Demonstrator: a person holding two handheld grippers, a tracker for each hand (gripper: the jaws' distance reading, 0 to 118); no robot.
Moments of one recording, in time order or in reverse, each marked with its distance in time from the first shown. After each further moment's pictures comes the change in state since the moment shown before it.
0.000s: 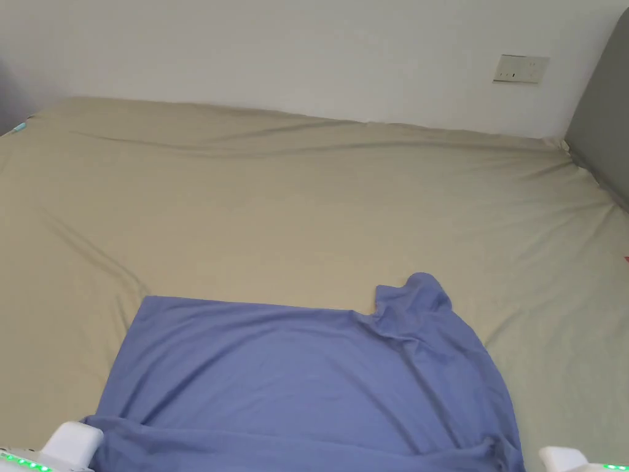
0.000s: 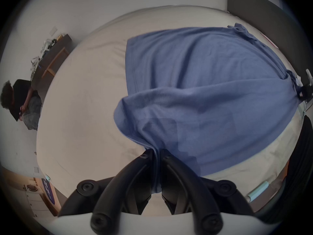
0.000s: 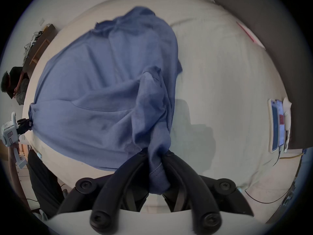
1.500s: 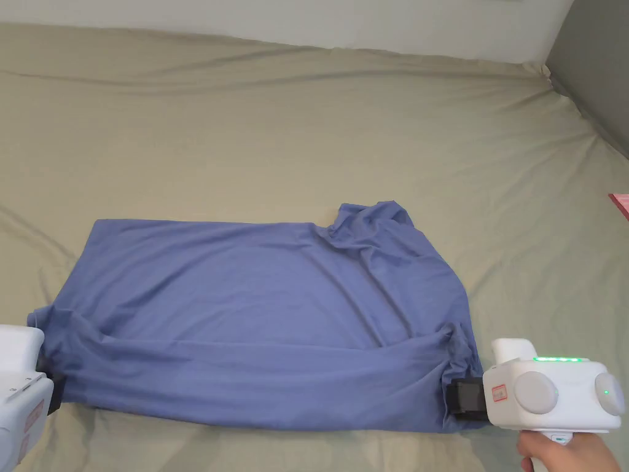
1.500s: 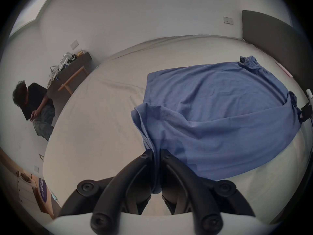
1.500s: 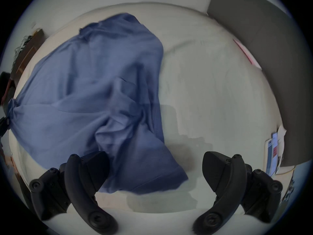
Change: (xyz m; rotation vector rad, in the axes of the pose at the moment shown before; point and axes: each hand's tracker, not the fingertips) left arm 0.012 0.104 0.009 0.267 0.143 0.094; right arm -0.003 0.112 -0.052 0.111 -0.146 -0.037
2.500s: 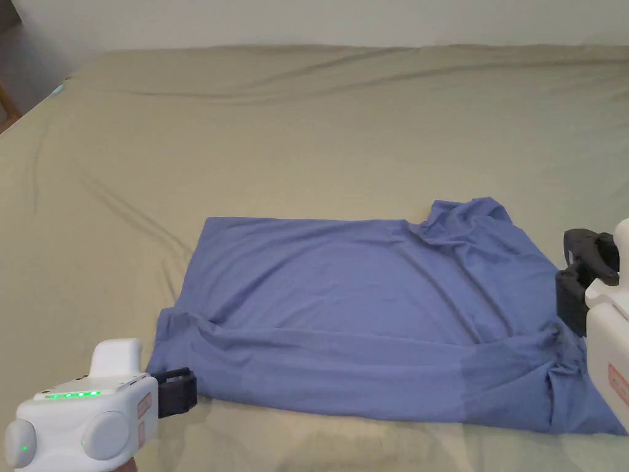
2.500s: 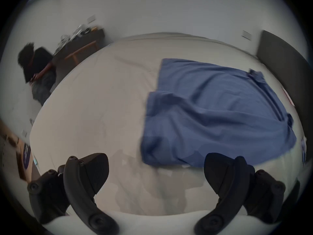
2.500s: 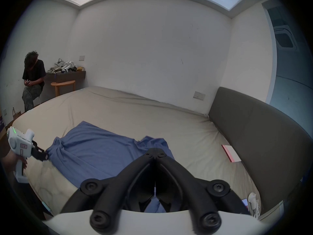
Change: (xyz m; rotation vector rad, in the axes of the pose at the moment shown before) left arm -0.033 -0.043 -0.015 -0.092 -0.020 0.303; right arm -0.097 -0.030 0.255 0.872 0.004 0.229
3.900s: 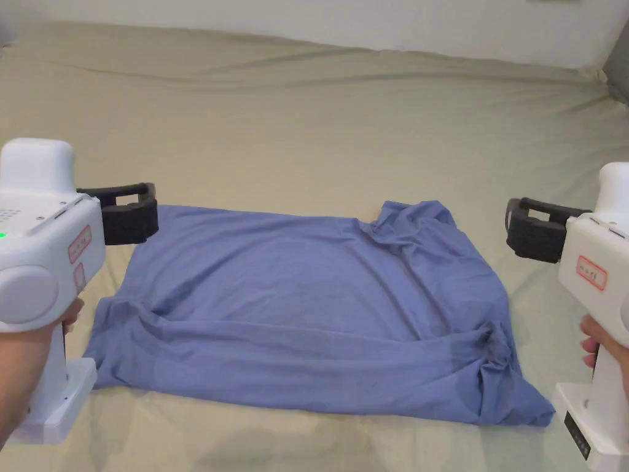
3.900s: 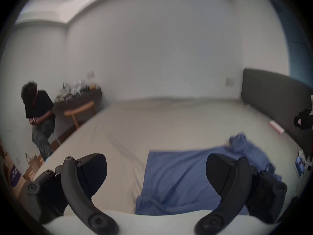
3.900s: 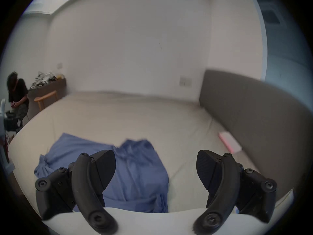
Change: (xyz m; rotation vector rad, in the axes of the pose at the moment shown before) left arm 0.061 0.130 0.147 0.621 -0.097 -0.086; right arm 0.059 0.030 -0.056 0.008 -0.075 -0.127
